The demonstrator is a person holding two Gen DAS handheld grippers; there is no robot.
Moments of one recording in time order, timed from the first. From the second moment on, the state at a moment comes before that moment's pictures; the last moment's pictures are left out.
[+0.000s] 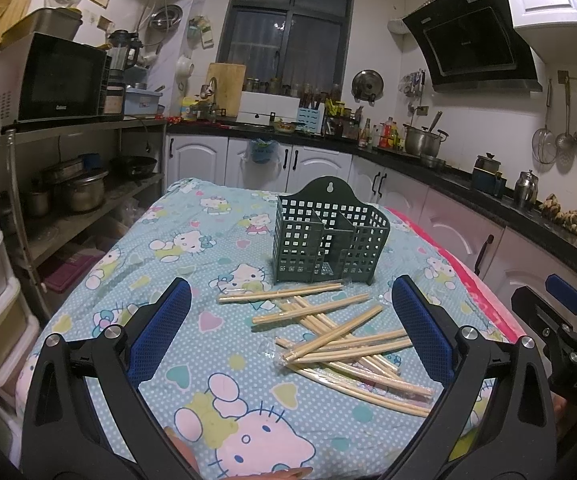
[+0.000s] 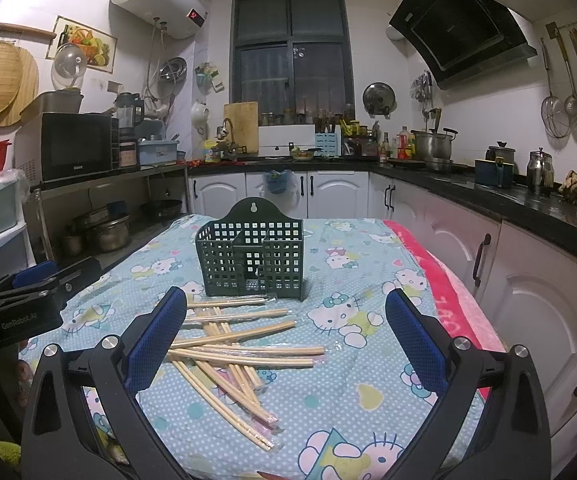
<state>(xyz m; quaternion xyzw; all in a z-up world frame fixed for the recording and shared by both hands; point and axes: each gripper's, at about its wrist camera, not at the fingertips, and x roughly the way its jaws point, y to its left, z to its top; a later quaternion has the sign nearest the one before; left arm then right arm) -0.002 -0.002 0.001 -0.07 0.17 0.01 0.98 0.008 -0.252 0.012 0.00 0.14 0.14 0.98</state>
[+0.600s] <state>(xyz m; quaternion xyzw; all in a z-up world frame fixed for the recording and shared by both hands) 0.003 -0.002 0.018 -0.08 0.18 0.01 0.98 0.008 -0.252 0.011 0.00 0.14 0.14 0.98</state>
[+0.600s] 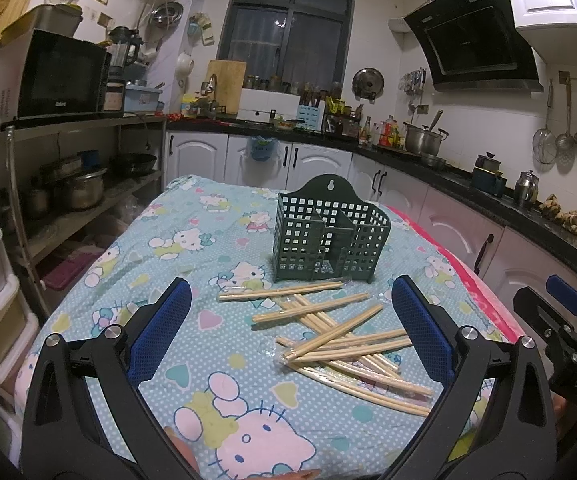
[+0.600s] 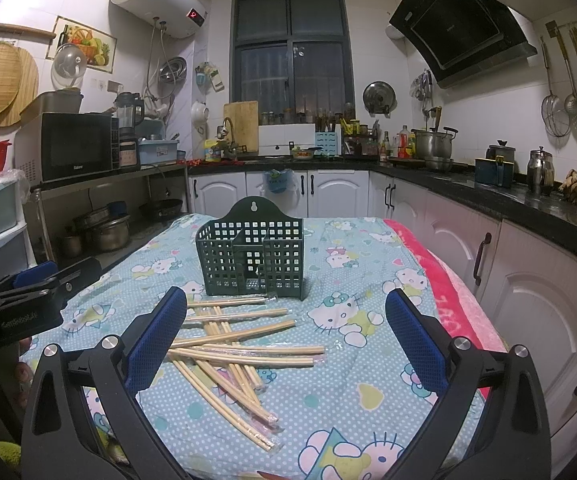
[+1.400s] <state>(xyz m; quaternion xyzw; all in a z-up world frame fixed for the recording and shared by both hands) 0.030 0.071 0.010 -0.15 0.23 0.03 0.96 0.056 -0.213 0.026 -0.02 0.23 0.22 0.95</state>
